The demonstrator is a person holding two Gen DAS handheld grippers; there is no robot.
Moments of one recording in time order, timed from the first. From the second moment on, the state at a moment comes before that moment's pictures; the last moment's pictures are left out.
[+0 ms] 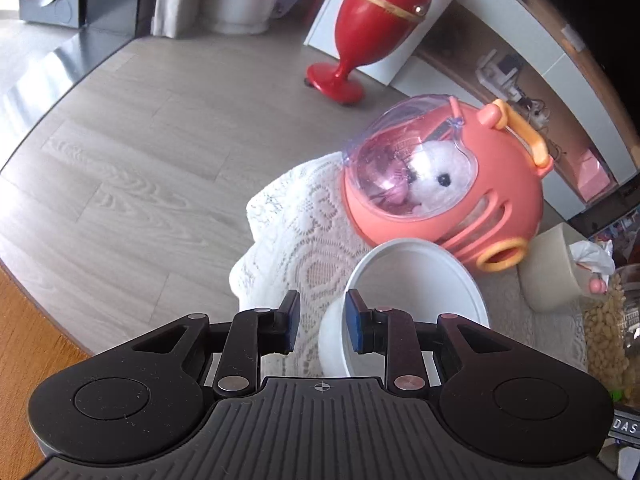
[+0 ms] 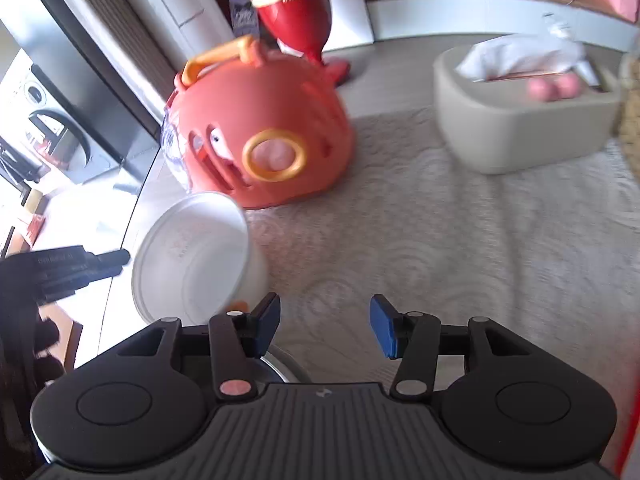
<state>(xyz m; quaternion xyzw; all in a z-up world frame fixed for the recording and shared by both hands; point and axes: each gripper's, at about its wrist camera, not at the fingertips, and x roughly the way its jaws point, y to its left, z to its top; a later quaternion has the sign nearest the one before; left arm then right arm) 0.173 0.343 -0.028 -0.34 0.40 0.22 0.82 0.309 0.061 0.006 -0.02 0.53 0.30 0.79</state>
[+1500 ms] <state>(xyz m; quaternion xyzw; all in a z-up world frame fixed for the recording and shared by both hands) 0.295 0.152 -0.072 -0.31 0.49 0.01 0.81 0.345 -0.066 -0.048 0.05 0.56 0.20 0.80</state>
